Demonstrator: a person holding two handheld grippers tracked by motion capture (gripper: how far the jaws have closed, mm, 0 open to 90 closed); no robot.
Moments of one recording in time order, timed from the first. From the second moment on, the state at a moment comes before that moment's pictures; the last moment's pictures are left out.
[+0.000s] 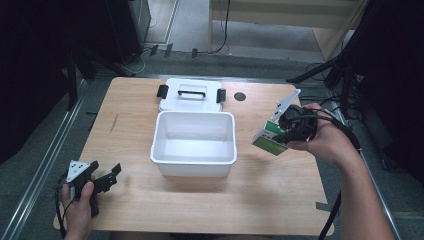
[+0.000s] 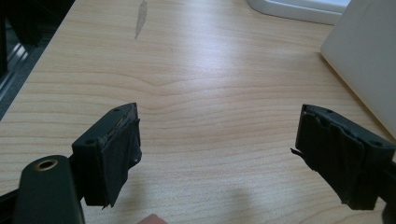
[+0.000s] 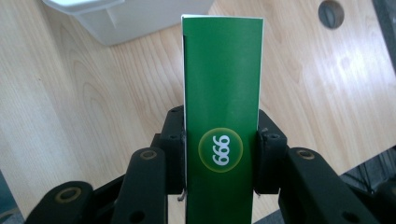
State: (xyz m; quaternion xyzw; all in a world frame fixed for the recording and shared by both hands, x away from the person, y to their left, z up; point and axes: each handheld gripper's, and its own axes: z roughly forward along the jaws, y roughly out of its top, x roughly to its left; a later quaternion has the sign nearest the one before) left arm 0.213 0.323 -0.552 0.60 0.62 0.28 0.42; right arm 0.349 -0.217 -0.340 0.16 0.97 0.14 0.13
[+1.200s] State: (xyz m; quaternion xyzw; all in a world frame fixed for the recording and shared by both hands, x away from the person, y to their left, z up) left arm 0.214 0.323 -0.552 0.61 0.62 0.28 0.42; right arm 0.354 -0.150 -0.266 0.07 0.97 0.16 0.14
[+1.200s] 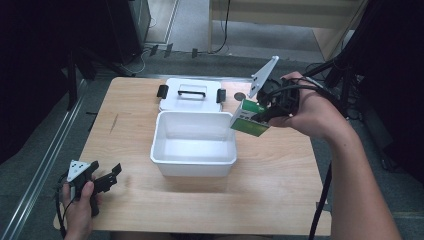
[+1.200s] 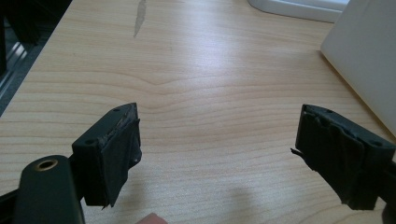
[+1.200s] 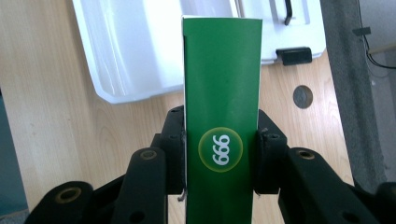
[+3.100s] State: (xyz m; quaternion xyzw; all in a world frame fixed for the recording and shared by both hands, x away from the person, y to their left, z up) left arm 0.214 0.324 -0.552 0.61 0.62 0.27 0.42; right arm 0.369 -0.068 -0.311 0.00 0.99 0.14 0.09
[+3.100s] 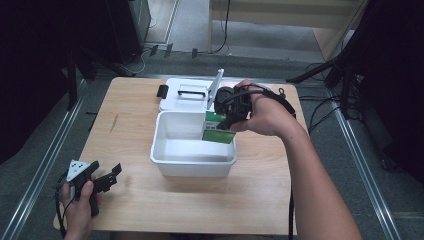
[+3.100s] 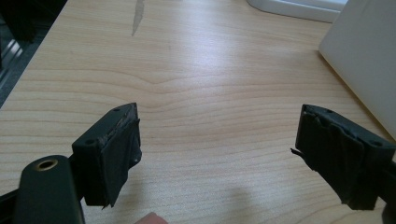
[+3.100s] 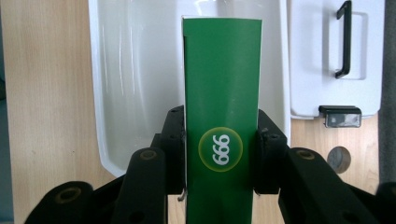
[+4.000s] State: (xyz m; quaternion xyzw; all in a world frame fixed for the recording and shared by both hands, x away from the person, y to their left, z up) left arm 0.214 0.324 -0.552 0.61 0.62 0.27 0.42; right arm 0.382 -0.057 -0.367 -0.01 0.99 0.13 0.06
